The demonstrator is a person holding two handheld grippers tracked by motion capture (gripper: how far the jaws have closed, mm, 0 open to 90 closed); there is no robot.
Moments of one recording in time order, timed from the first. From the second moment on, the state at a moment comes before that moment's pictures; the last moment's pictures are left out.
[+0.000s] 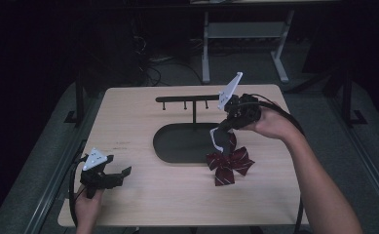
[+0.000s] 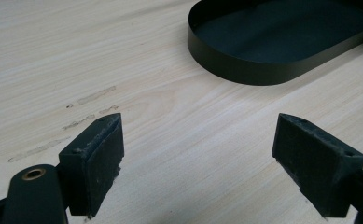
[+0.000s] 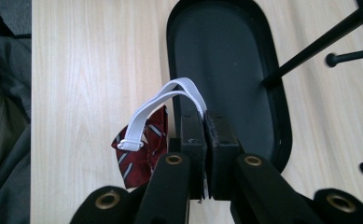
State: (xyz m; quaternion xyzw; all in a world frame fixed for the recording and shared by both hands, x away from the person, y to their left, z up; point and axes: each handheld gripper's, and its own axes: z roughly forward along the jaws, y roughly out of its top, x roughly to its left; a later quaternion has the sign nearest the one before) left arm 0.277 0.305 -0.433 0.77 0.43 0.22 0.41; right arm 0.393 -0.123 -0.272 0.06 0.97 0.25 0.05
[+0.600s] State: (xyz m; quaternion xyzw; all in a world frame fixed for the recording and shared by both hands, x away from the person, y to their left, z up) left arm 0.279 0.305 -0.433 0.77 0.43 0.22 0.41; right arm 0.415 -0.114 -0.265 0.07 0.97 0.24 0.04
